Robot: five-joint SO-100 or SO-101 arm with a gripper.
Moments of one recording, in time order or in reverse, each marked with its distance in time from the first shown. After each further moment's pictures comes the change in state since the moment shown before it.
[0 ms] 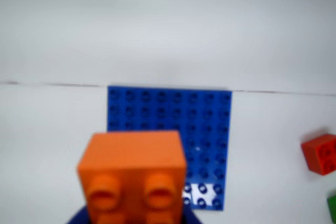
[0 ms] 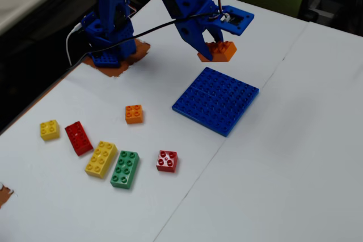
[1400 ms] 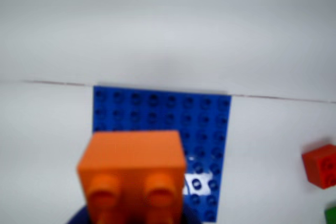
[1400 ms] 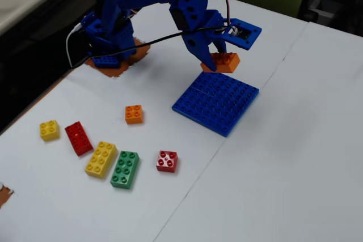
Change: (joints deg) arm 1.9 -11.5 -11.6 3.0 -2.9
